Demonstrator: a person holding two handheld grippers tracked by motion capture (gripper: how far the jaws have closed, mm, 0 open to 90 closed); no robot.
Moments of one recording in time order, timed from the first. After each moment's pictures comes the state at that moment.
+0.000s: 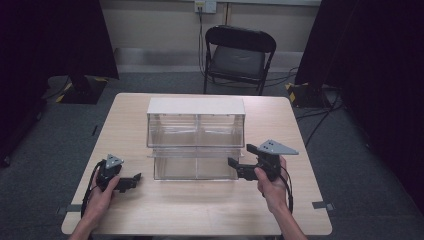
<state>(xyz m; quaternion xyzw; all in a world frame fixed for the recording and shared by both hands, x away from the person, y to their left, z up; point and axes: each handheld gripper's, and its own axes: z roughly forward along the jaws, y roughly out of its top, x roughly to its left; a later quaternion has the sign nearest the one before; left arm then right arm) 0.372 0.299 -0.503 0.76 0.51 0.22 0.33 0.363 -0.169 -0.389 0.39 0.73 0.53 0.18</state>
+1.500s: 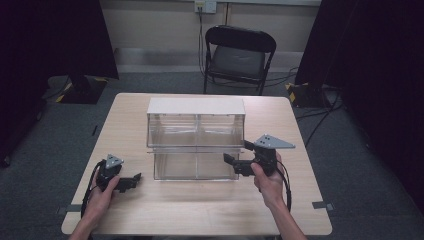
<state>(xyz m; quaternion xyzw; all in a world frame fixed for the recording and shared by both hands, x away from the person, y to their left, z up) 0.372 0.300 -0.503 0.76 0.51 0.22 0.33 0.374 -0.161 -0.382 0.37 0.74 0.55 0.16</state>
